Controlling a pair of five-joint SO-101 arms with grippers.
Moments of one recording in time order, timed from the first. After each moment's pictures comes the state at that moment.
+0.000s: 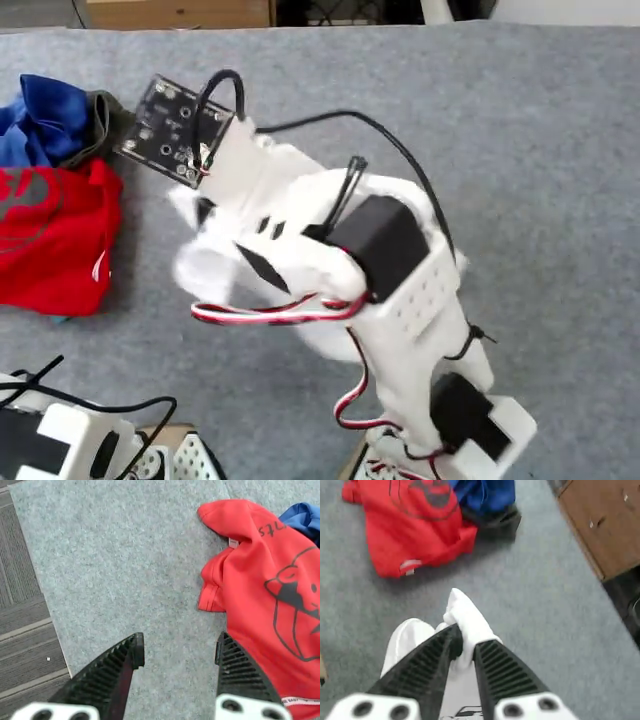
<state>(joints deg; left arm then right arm) -79.2 -13.0 -25.1 100.8 -4.0 -46.2 -7.5 -41.9 95.0 21.0</state>
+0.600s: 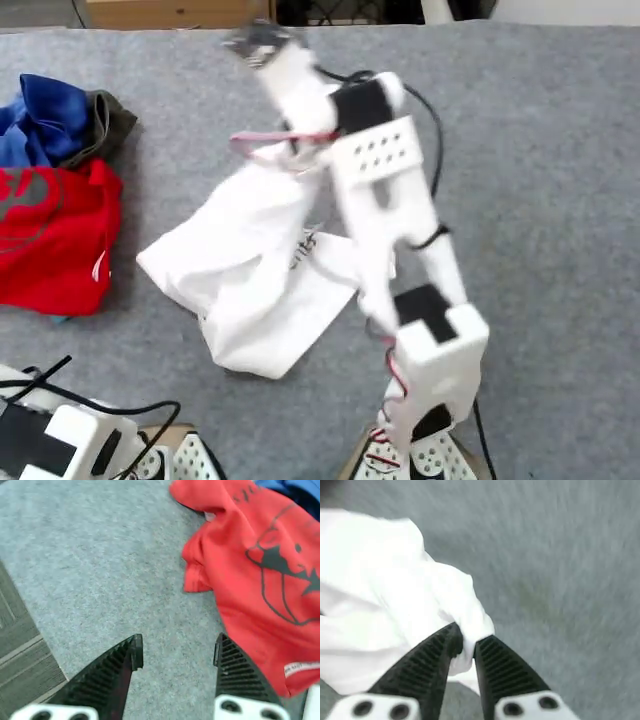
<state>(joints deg) -73.0 -13.7 -19.4 100.8 -11.6 -18.5 21.5 -40.6 100.3 21.0</state>
